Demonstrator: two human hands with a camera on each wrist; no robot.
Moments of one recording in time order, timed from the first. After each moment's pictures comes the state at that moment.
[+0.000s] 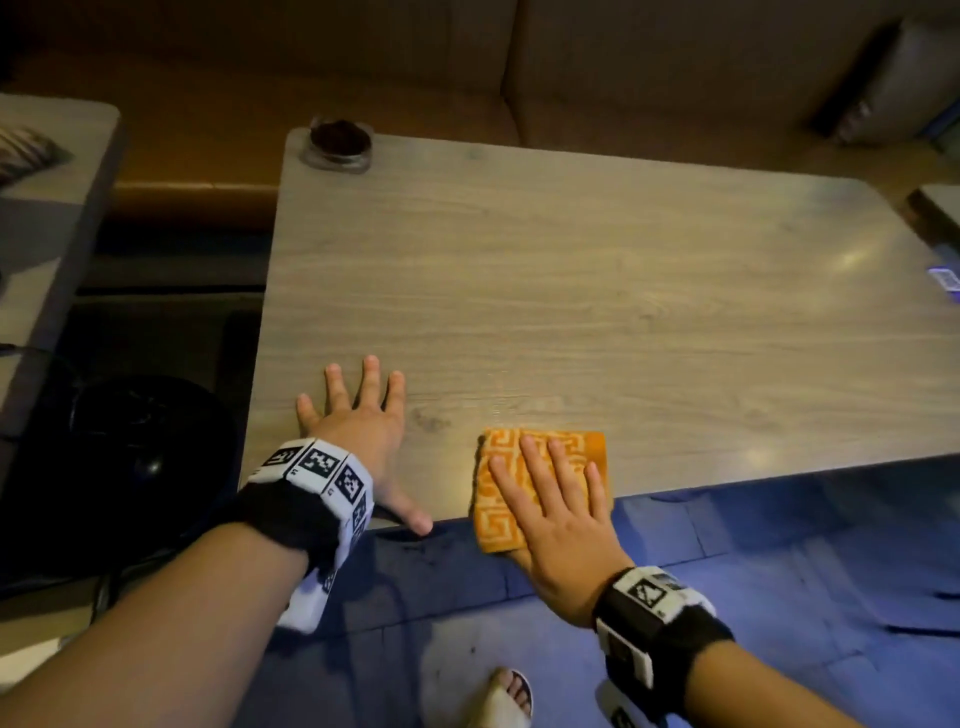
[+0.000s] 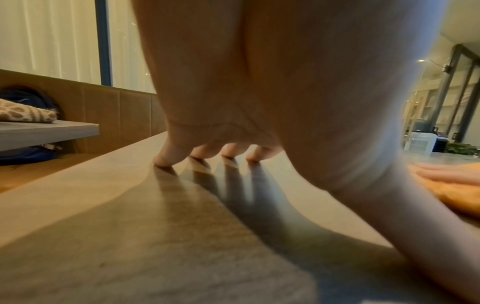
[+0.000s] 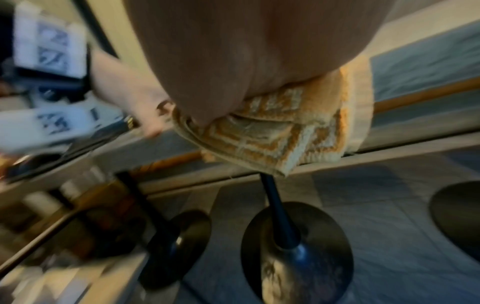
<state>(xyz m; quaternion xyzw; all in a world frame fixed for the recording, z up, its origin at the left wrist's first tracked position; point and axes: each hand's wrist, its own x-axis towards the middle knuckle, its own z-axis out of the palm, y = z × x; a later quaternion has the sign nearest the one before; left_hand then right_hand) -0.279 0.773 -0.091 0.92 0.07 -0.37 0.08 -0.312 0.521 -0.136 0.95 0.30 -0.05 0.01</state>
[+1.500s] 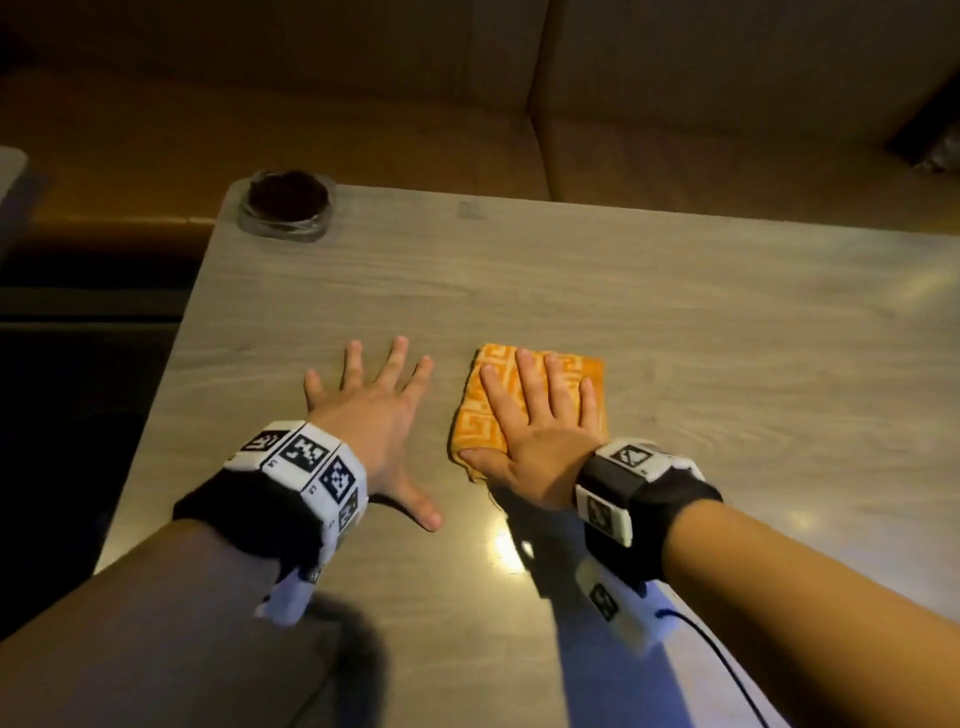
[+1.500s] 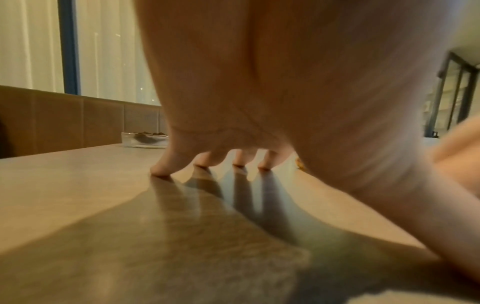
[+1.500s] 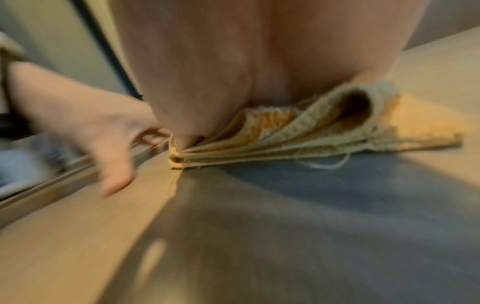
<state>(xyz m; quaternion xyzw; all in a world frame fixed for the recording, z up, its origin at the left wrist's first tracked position) -0.077 0.770 -0.089 0.93 0.05 -0.36 0.08 -0.029 0.579 -0.128 0.95 0.29 -0.10 0.03</state>
